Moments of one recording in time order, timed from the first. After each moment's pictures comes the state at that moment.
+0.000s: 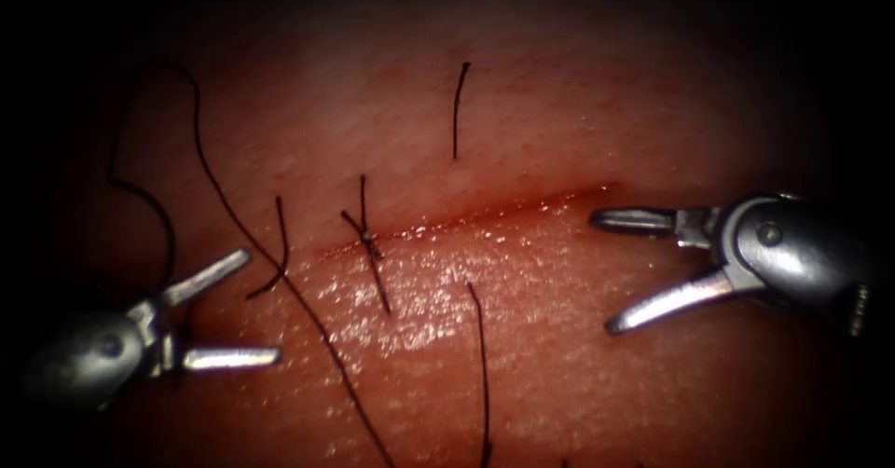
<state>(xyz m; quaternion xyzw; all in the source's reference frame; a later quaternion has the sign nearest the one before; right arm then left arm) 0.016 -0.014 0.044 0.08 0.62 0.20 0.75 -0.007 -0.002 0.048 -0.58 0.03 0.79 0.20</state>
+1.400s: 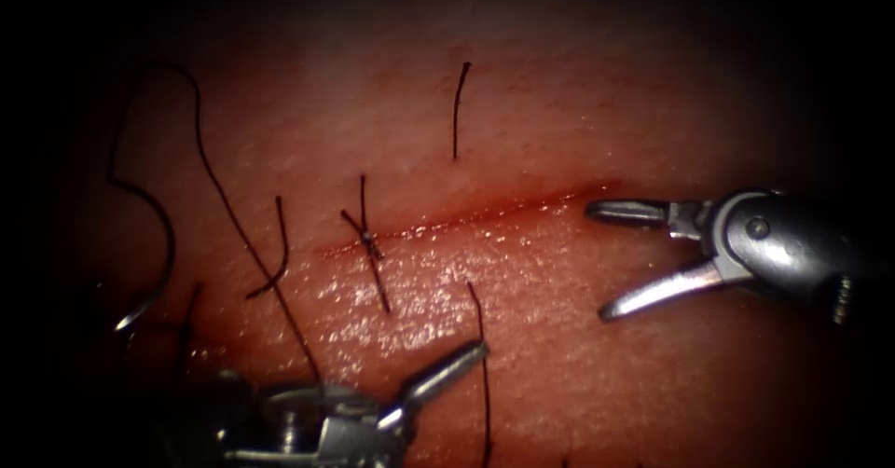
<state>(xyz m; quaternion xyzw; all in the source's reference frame) 0.016 -0.014 0.046 0.07 0.62 0.20 0.75 -0.017 -0.009 0.053 -0.54 0.05 0.83 -0.09</state>
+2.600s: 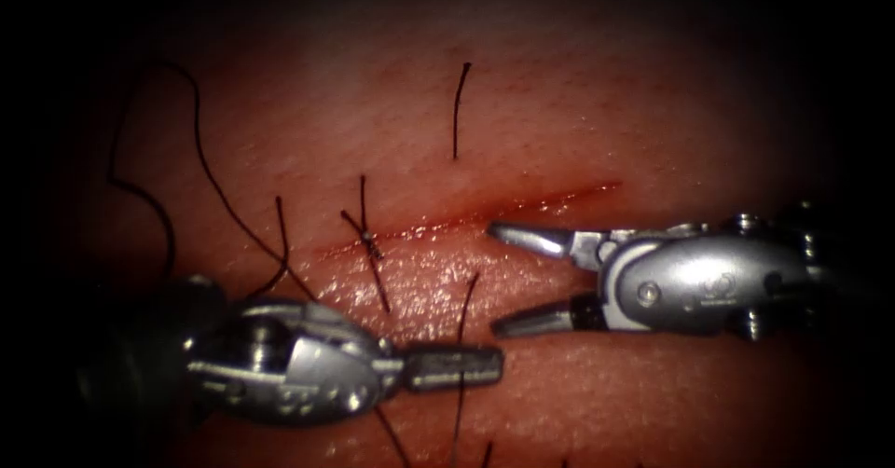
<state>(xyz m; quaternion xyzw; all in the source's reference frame) 0.024 -0.017 0.046 -0.10 0.61 0.06 0.78 -0.016 -0.003 0.051 -0.59 0.05 0.80 -0.12</state>
